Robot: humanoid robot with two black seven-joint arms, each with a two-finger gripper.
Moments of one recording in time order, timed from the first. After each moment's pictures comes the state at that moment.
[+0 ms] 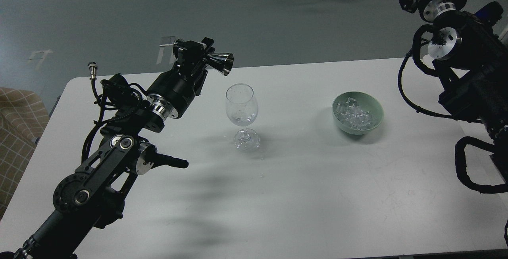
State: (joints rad) left arm -0.41 0.22 -1.08 -1.50 1.04 0.07 0.06; right arm 1.03 -0.19 1.15 0.48 -0.47 0.01 0.24
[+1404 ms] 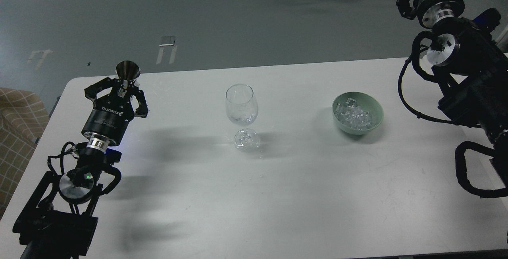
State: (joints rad) left arm -0.27 0.18 -1.49 -0.92 0.02 -0.49 0.02; right arm 1.01 -0.19 1.11 0.48 -0.47 0.00 0.23
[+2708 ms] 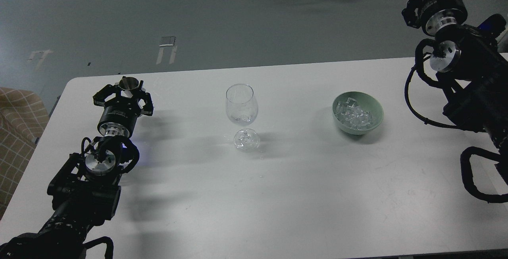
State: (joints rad) left arm -0.55 0.09 -1.47 -0.48 -0.01 -0.45 -0.05; right arm 0.99 -0.21 1.08 0.48 -0.47 -0.03 0.23
